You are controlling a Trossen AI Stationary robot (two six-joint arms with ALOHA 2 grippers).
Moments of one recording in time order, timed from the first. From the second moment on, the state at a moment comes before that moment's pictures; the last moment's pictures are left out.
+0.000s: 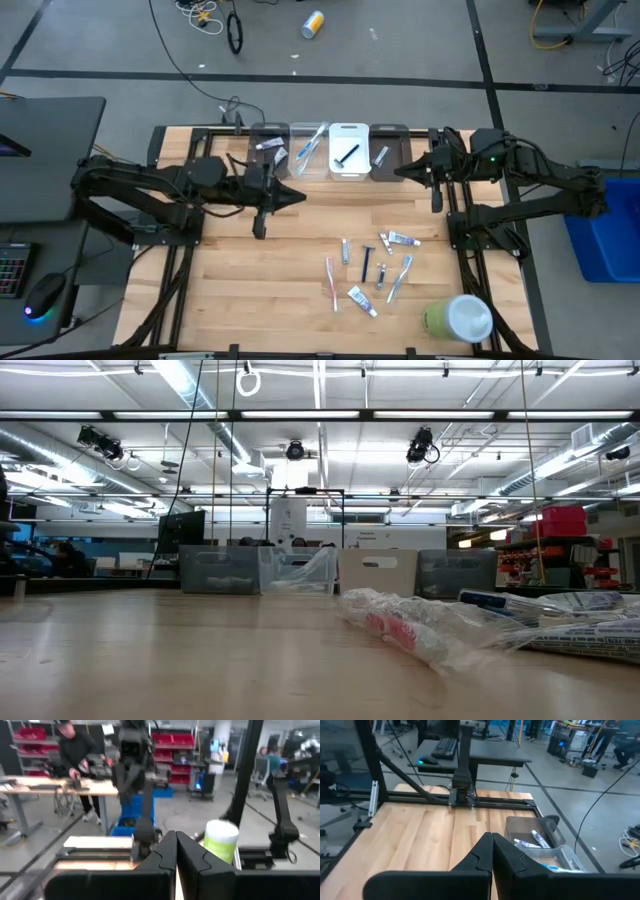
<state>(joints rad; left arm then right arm) -0.15 1.14 1.12 0.05 -0.14 -0.05 -0.08 0.84 1.13 -0.55 -0.03 -0.11</state>
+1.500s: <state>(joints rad) -0.15 1.03 1.12 0.01 -0.26 0.03 -0.04 0.87 0.78 -0.94 -0.01 0.15</state>
